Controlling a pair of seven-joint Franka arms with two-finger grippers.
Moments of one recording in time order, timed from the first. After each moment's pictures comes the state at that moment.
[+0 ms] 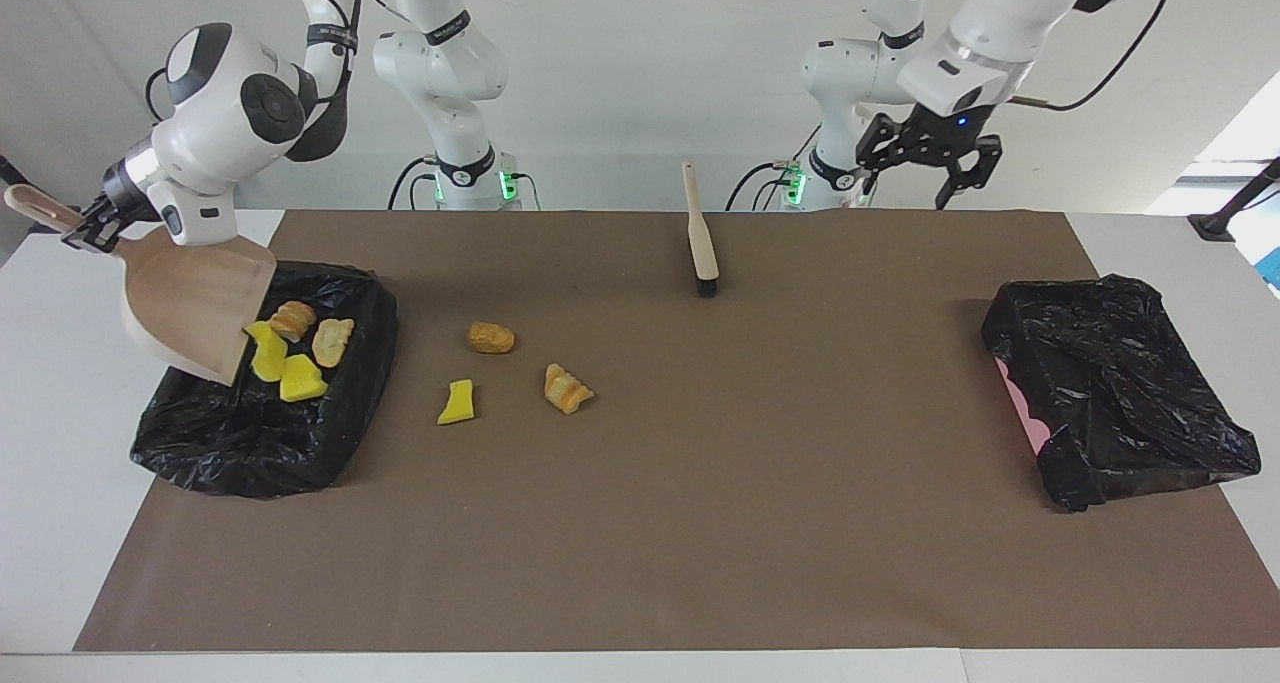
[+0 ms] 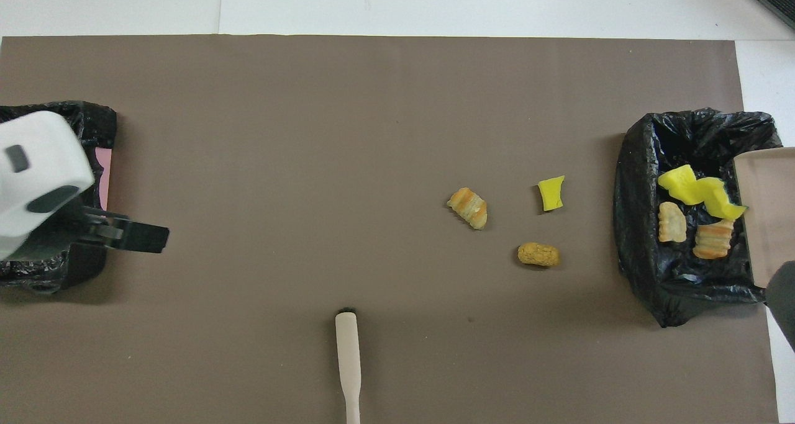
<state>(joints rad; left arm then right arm) -0.16 -0.16 -0.05 -1.64 -0.03 1.51 0.06 -0.23 -0.11 0.01 -2.03 -1.17 1.96 -1.33</state>
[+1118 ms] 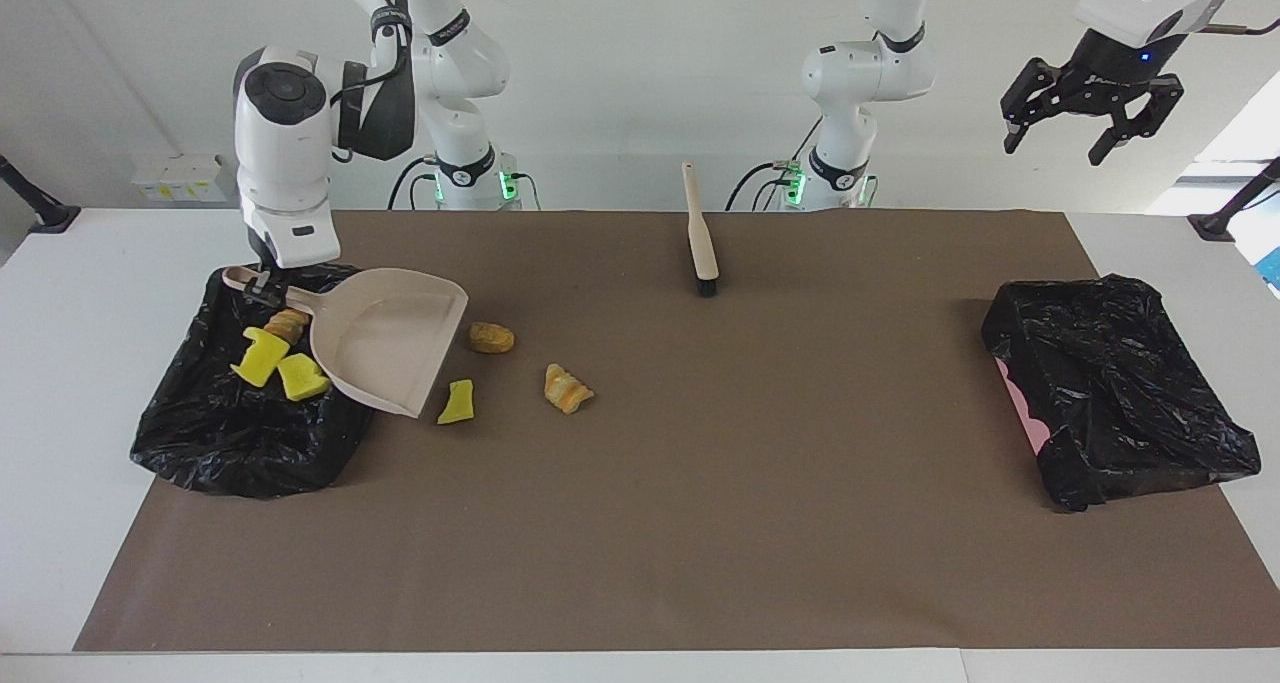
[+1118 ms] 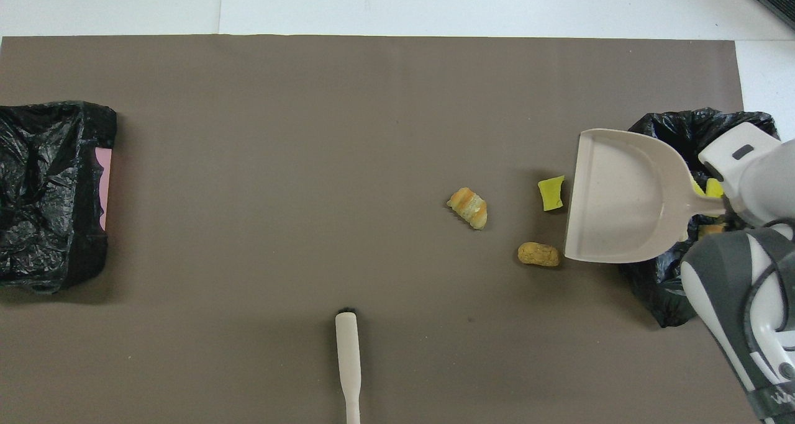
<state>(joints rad) 0.00 -0.06 -0.02 -1.36 0.00 1.31 0.27 -0.06 -0.04 0.03 -2.03 -0.41 1.97 -1.18</state>
